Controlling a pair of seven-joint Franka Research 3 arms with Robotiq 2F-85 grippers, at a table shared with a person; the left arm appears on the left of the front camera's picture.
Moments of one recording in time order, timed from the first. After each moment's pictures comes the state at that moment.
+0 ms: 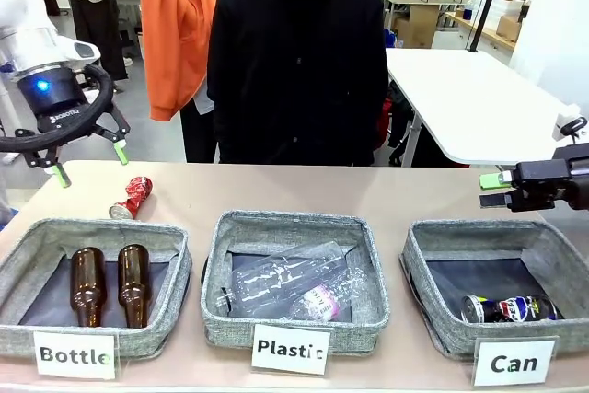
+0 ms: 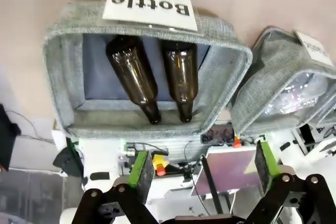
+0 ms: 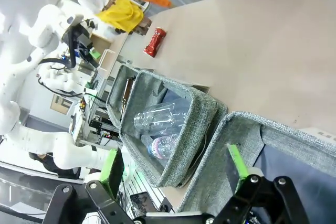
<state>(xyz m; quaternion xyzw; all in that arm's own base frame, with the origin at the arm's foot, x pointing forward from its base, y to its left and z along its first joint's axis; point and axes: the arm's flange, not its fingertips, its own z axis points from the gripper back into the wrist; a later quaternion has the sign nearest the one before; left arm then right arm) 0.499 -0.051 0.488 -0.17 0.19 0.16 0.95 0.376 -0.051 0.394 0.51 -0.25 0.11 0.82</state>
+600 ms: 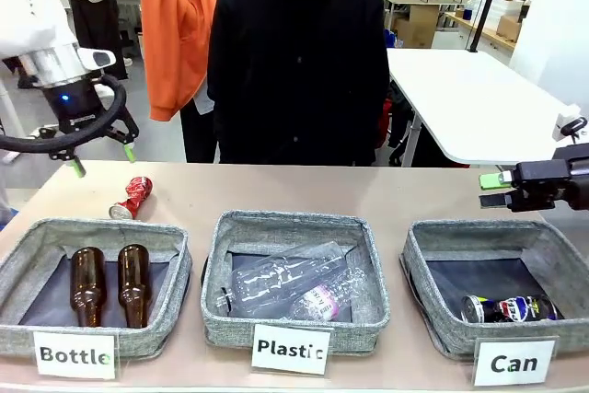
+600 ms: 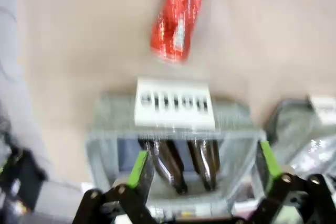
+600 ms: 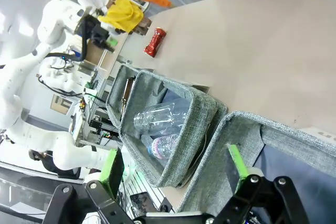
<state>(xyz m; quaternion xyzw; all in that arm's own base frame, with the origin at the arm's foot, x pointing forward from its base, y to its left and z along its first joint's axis) 0.558 -0.045 0.460 -0.11 0.05 0.11 0.99 0.376 -0.051 0.394 0.51 -0.25 0.11 0.82</state>
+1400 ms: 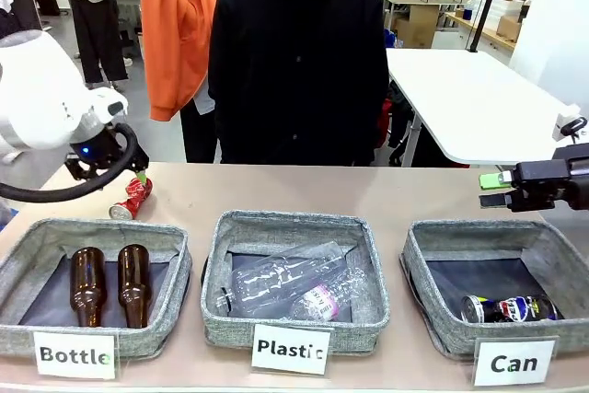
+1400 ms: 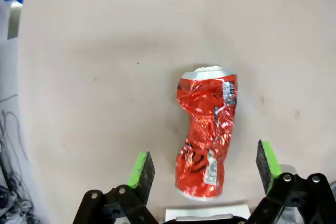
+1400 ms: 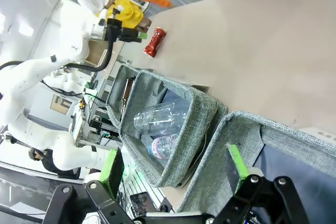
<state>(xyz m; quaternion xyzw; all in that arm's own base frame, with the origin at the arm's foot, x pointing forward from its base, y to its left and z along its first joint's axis) 0.578 -0.042 0.356 -0.07 -0.14 0.04 0.99 0.376 -0.051 0.394 0.51 -0.25 0.11 0.82</state>
